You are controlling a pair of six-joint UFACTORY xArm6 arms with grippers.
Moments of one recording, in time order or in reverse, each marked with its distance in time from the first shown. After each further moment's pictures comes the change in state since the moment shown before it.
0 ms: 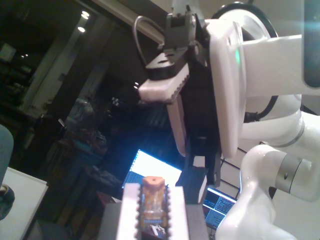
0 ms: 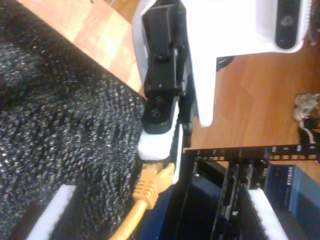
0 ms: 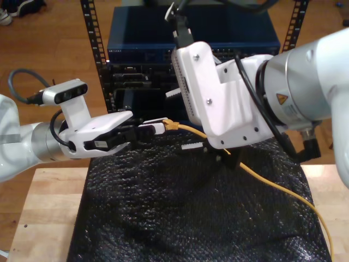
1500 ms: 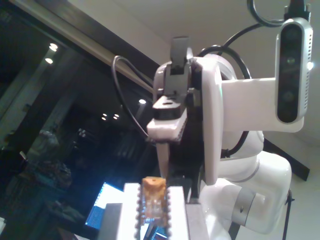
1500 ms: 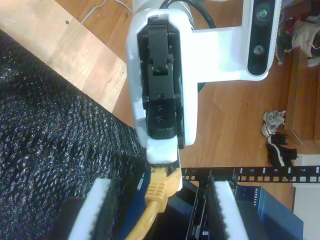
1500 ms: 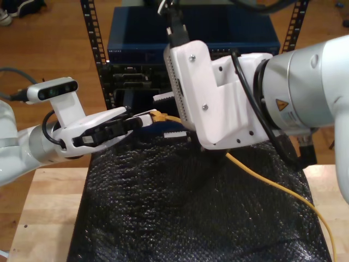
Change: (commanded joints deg) left arm 0.7 1.5 0.4 -2.5 7.6 -2.8; right arm 4.0 -1.5 0.0 0.0 -3.1 0.2
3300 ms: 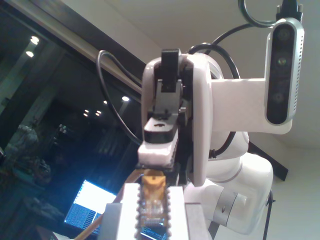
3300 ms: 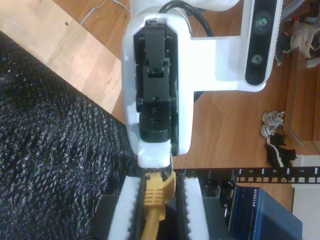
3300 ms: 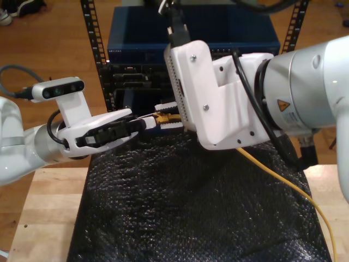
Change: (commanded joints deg) left arm -1.5 0.0 -0.1 0.1 1.2 -1.6; right arm 0.1 -0.3 0.1 0.0 0.0 0.2
